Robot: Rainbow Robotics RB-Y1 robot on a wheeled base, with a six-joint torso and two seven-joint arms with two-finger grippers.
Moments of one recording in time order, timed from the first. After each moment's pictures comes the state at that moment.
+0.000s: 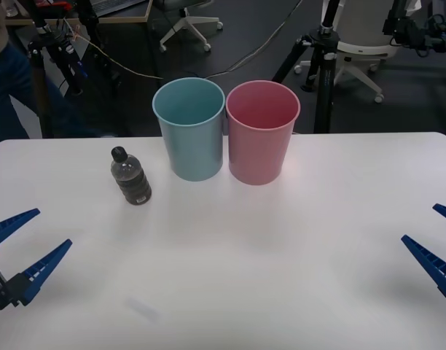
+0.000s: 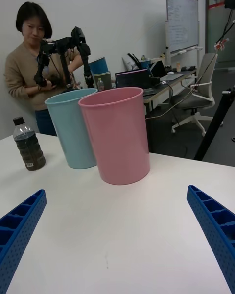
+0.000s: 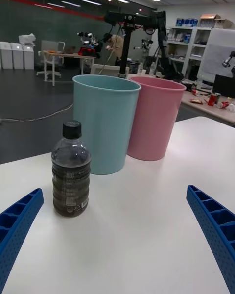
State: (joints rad) right arm 0.35 -0.40 -0.52 -1.66 0.96 -1.22 0.00; left arm 0.35 0.40 0.48 -1.65 -0.98 -1.19 -0.03
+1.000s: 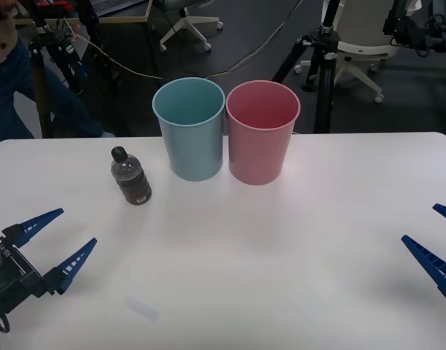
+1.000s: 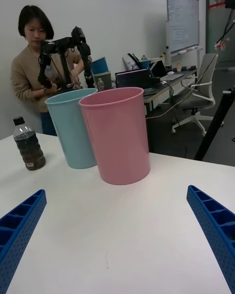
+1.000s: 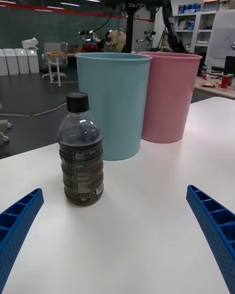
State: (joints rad) right arm 0.35 -0.40 -0.52 -1.66 0.96 -1.22 0.00; left arm 0.21 0.42 0.34 -1.39 -0.94 -1.14 -0.32
